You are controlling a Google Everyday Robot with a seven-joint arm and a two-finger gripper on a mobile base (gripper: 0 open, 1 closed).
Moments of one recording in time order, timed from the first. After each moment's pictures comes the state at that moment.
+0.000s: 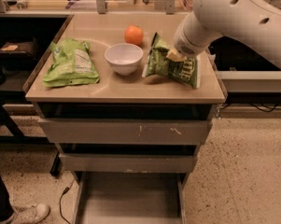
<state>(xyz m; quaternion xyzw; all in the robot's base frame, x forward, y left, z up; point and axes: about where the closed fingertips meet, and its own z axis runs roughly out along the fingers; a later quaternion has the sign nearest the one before) 0.668 -0.120 0.894 -0.54 0.77 -0.10 0.33</state>
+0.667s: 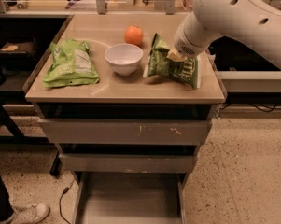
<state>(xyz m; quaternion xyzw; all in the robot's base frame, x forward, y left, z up) 0.672 -0.118 0.893 -0.54 0.77 -0.09 0.33</state>
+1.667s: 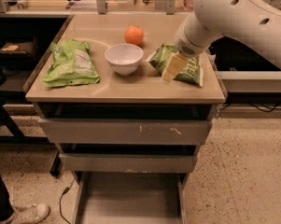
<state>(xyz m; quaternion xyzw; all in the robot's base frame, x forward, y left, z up) 0.672 -0.118 0.893 -0.54 0.76 -0.09 0.33</state>
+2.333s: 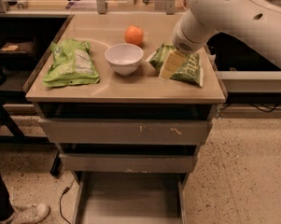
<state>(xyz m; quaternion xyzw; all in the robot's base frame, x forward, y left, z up) 0.677 -0.115 0.898 -0.54 0.77 -0.10 0.33</state>
